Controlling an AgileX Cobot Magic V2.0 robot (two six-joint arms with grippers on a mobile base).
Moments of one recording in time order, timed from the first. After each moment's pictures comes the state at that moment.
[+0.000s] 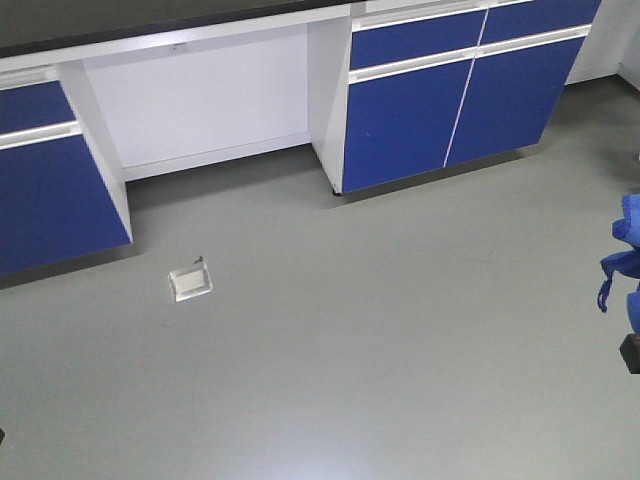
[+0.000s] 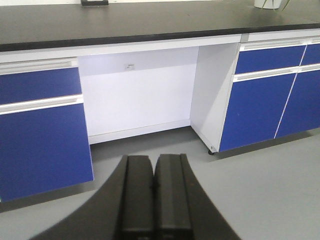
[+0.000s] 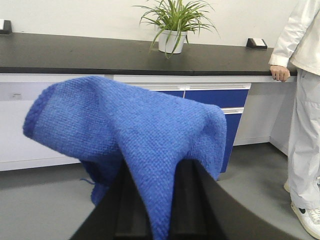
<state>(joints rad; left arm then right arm) -0.04 -0.01 0.03 0.14 0.28 -0.18 -0.01 0.35 -0.14 0.16 -0.02 -0.27</state>
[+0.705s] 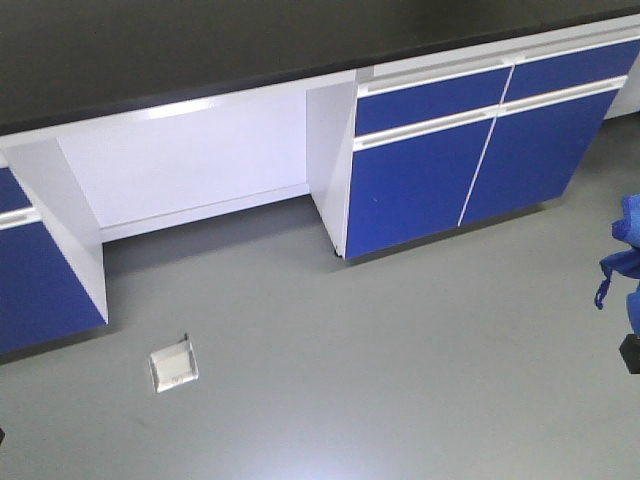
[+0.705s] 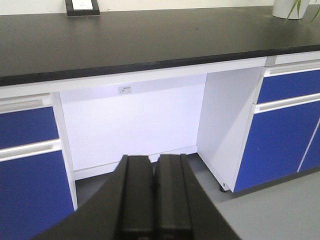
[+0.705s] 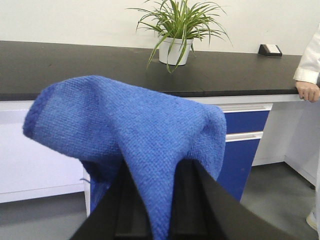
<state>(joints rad) -0.04 -0.01 0.03 0.14 0.28 -0.18 -0.01 0.35 -0.14 0.16 -0.02 -0.27</state>
